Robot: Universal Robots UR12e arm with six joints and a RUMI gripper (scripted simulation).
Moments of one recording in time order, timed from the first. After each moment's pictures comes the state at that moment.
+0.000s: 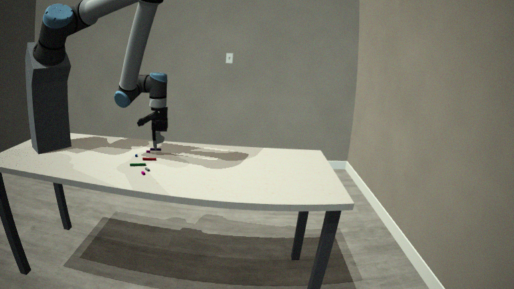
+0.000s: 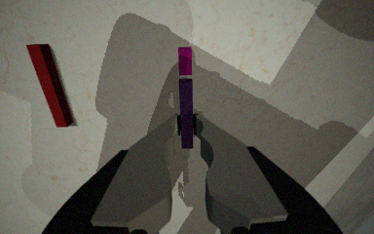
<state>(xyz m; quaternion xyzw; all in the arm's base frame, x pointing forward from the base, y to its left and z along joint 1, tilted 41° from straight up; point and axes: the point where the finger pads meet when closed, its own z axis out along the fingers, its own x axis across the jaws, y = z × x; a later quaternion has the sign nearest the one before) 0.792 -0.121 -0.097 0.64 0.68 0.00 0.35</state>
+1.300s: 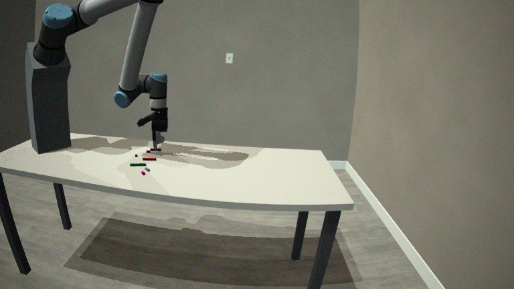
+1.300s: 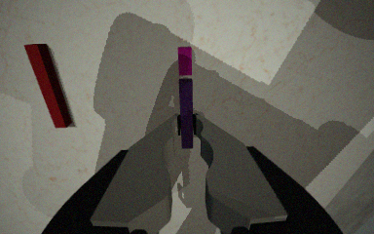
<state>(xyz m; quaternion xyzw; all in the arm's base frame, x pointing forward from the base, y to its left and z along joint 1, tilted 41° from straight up) 0.793 -0.121 -0.098 0.64 0.68 0.00 0.35</state>
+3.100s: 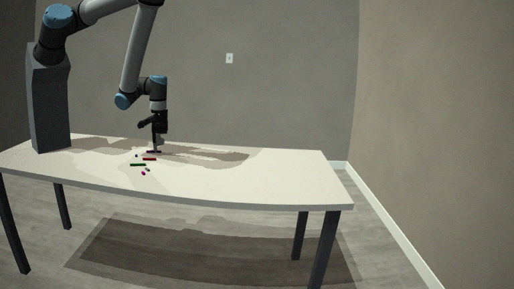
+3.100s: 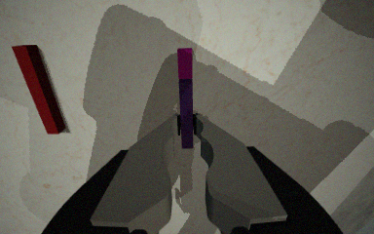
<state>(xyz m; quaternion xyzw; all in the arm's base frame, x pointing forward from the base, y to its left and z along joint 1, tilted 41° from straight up) 0.798 -0.126 -0.106 0.64 0.68 0.00 0.35</state>
